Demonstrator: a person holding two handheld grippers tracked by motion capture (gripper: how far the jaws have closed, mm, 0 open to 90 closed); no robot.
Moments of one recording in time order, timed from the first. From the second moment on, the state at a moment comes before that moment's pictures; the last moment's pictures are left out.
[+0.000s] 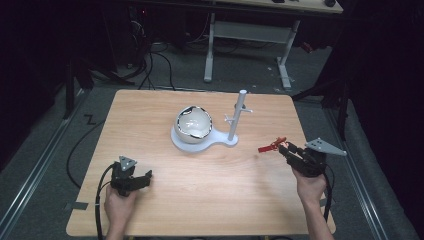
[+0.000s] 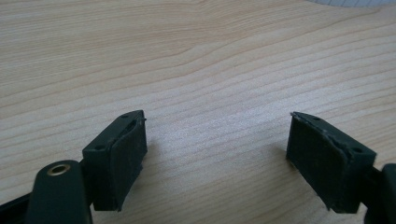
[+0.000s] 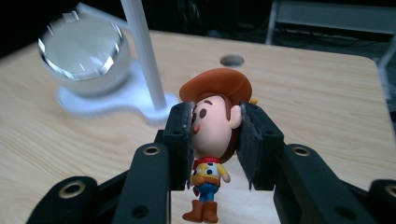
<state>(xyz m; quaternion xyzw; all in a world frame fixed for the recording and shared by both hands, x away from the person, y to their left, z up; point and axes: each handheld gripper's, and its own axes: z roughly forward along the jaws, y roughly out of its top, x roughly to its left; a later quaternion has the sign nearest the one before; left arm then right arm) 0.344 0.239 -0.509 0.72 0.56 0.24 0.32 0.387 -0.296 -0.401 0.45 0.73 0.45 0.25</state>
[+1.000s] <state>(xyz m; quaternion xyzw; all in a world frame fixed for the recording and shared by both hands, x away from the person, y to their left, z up) 0.344 0.239 -0.509 0.72 0.56 0.24 0.32 0.408 -0.267 -0.354 0.40 0.72 0.51 0.24</state>
